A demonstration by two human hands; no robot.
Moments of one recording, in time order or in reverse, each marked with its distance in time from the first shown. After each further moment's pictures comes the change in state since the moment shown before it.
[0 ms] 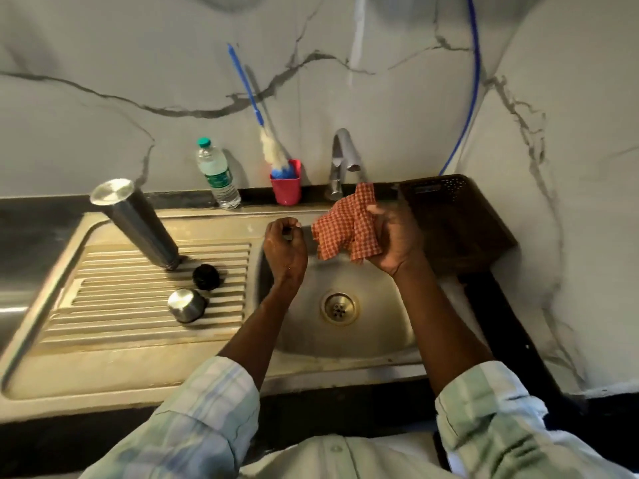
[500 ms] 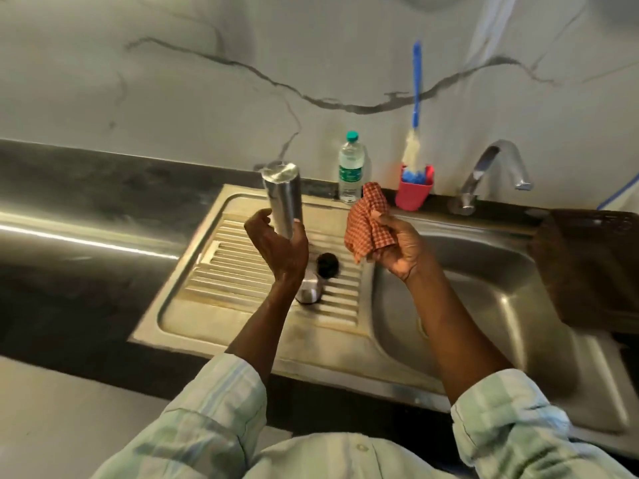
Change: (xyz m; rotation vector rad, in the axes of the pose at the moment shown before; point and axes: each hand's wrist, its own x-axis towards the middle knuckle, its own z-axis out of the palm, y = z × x) left_hand 0.087 -0.070 -0.206 0.041 0.485 0.066; right_hand 0.066 0.145 0.154 -0.140 -0.129 0.220
